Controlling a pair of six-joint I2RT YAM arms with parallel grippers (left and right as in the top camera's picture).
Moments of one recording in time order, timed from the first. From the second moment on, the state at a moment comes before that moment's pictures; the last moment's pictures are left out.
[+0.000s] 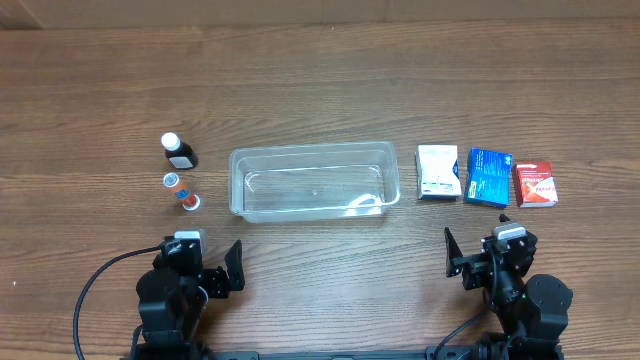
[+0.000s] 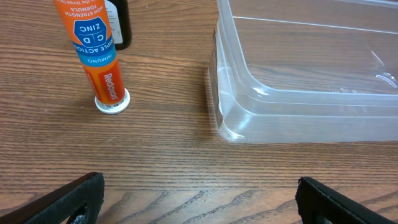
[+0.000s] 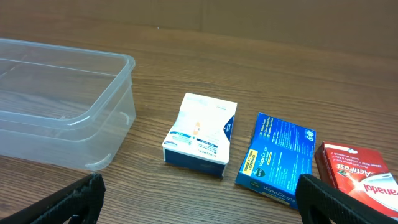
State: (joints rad) left arm 0.05 0.19 0.15 -0.53 0.17 -0.10; right arm -0.10 0.02 0.16 -0.48 -0.29 -0.16
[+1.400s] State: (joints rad) left arm 0.05 0.19 0.15 -0.53 0.17 -0.10; right arm -0.10 0.39 0.77 -0.76 -0.28 0.22
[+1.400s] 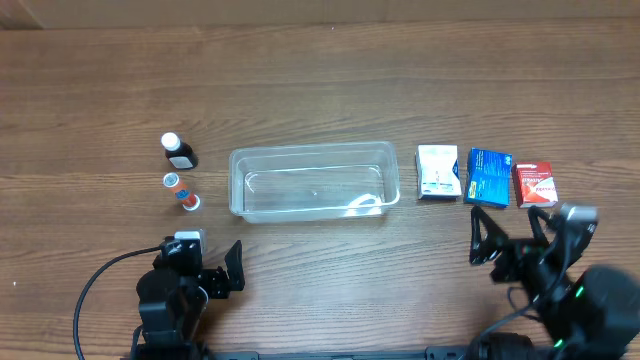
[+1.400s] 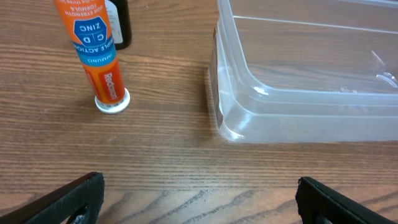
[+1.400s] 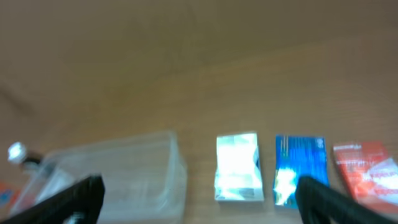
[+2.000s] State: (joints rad) left arm 0.05 0.19 0.15 -0.53 0.17 -0.10; right arm 0.05 1.75 1.48 -1.15 -0.18 0.29
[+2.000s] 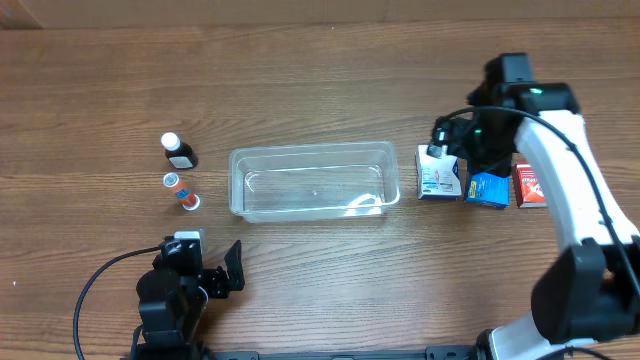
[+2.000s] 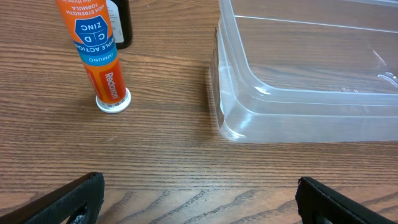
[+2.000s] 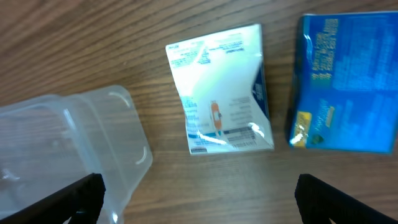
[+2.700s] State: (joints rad) left arm 0.05 0.19 0.15 -0.53 0.17 -0.10; right arm 0.09 2.07 1.48 -1.03 -0.07 0.36
